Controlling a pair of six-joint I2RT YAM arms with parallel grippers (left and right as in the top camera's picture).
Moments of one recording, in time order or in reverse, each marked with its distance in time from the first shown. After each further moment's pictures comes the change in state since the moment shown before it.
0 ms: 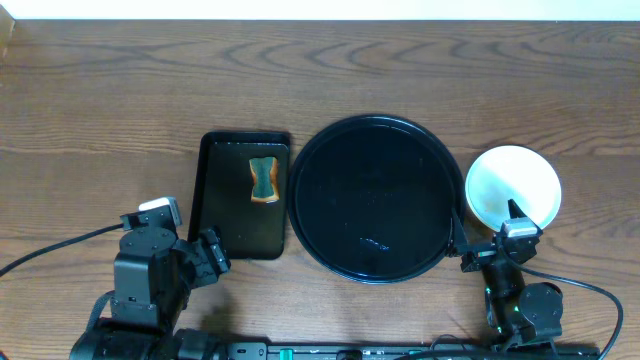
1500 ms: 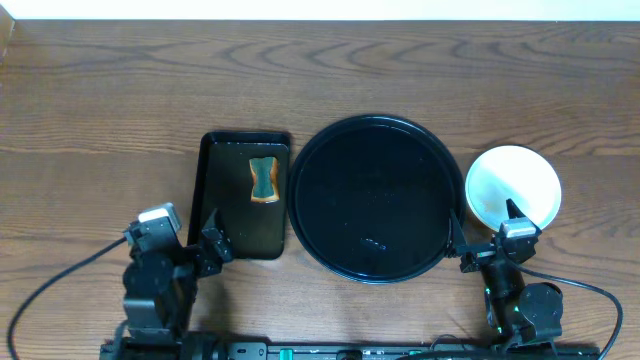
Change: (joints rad) left arm 0.111 -0.313 -0.437 0.517 0.053 0.074; right arm 0.000 0.000 0.000 0.000 -0.016 -0.003
